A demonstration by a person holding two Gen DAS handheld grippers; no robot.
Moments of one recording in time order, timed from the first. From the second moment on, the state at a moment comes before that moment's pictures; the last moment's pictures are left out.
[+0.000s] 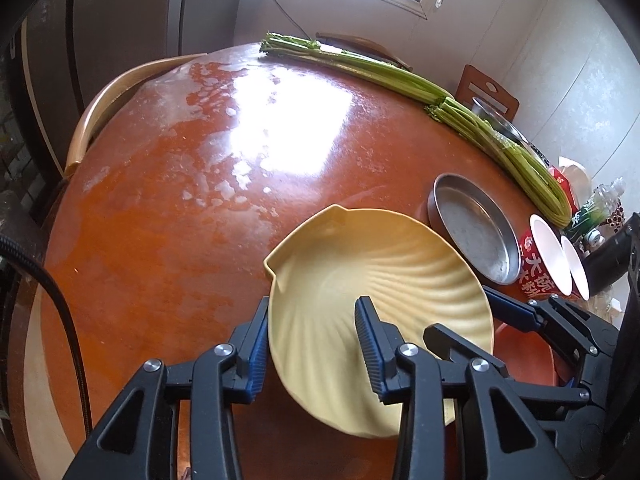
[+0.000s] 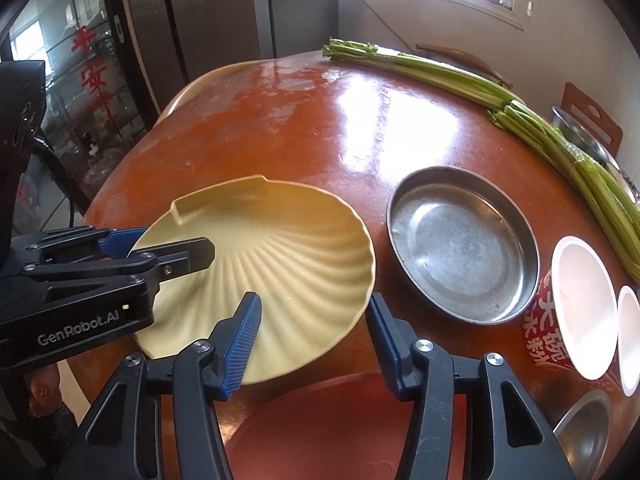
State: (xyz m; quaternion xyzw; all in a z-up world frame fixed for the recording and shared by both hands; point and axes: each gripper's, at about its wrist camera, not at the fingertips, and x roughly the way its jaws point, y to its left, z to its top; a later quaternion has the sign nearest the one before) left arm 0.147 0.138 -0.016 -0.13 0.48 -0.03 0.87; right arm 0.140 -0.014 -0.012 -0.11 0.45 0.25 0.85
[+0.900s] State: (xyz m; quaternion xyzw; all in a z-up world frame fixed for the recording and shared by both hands) left arm 0.190 0.185 -0.020 -0.09 0.46 0.02 0.88; right arm 0.167 0.040 -0.018 -0.10 0.46 0.25 0.85
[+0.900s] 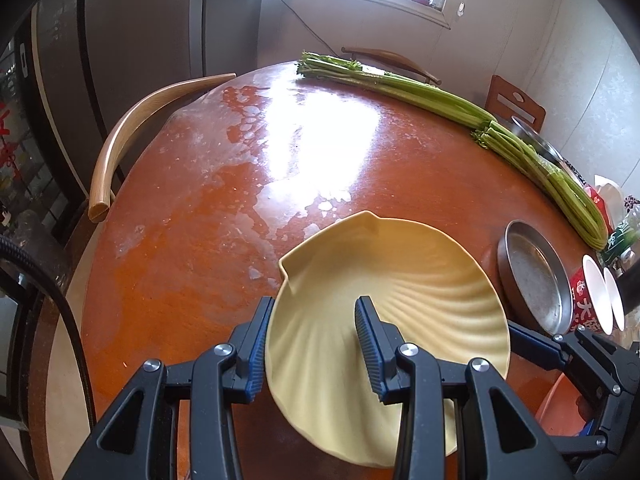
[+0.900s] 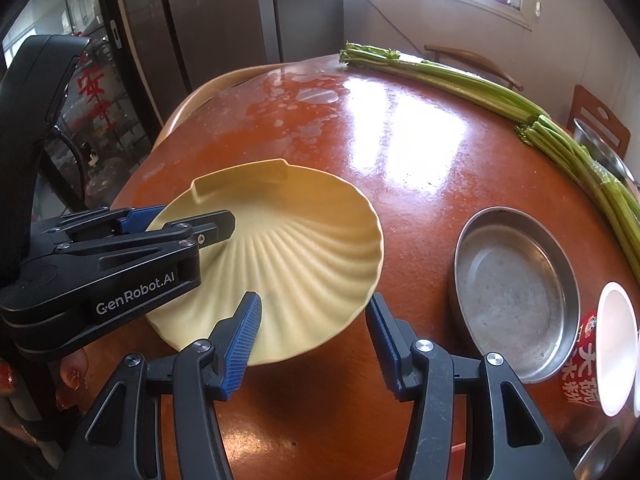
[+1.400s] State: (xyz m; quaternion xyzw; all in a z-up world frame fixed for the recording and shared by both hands) left arm 0.187 0.184 -0.026 -0.08 0.46 0.03 0.88; right arm 0.164 0.039 -0.022 -0.09 0.47 0.26 0.84
